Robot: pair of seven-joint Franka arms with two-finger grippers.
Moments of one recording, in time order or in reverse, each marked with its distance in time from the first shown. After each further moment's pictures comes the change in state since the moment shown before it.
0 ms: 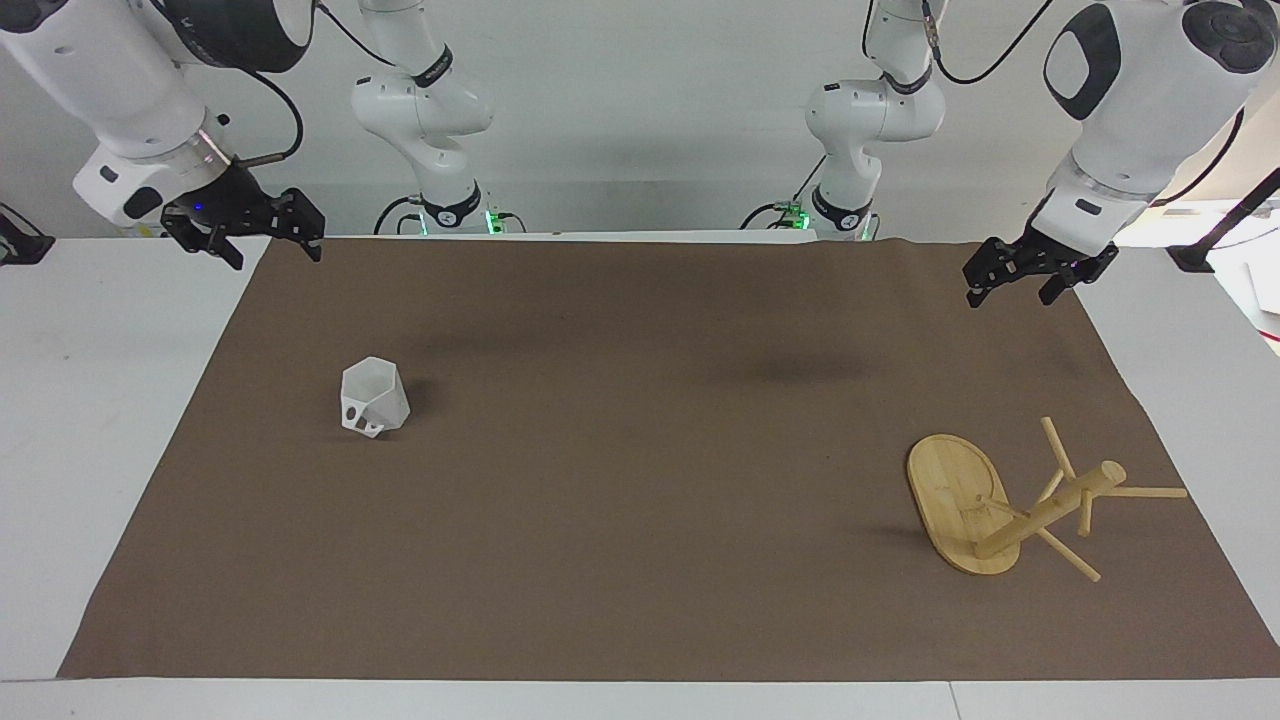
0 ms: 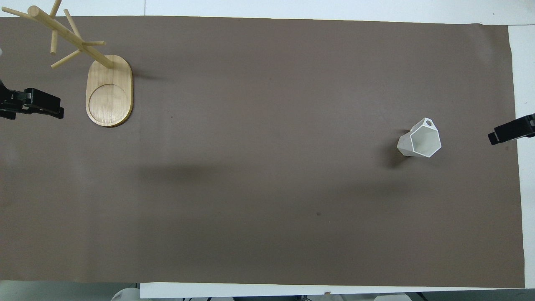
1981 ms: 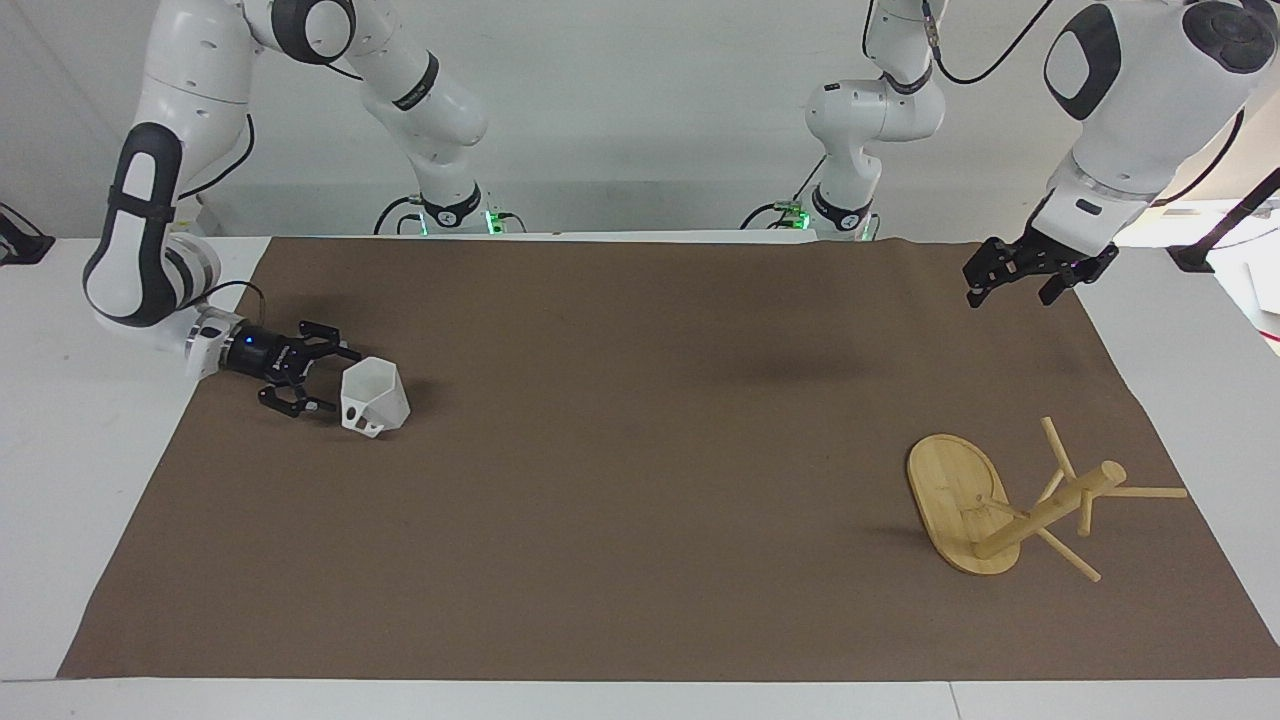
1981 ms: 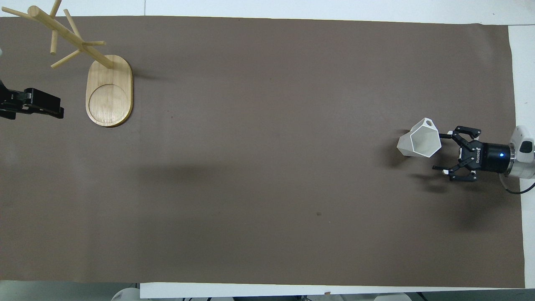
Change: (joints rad) left arm 0.000 0.000 0.000 0.000 0.000 0.000 0.000; right arm -0.455 0.418 0.008 -0.471 1.061 0.121 -1.985
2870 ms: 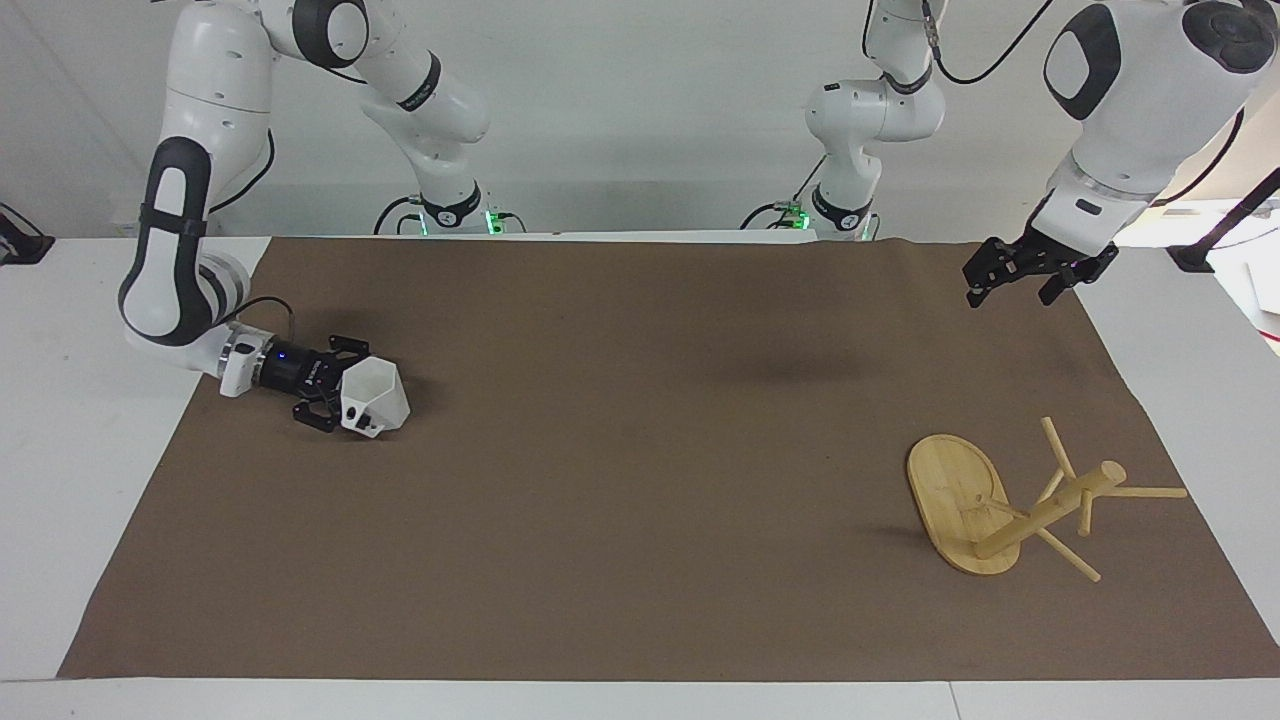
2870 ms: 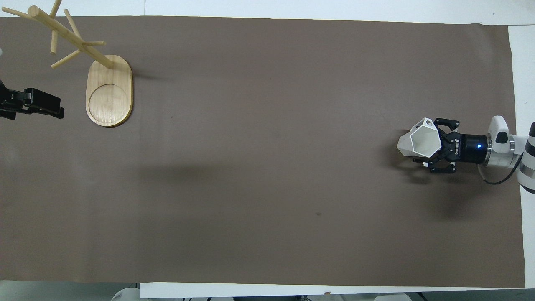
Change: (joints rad) left arm 0.000 0.000 0.000 0.000 0.000 0.000 0.000; right arm 0.107 0.006 0.002 -0.013 0.062 0.063 -0.045
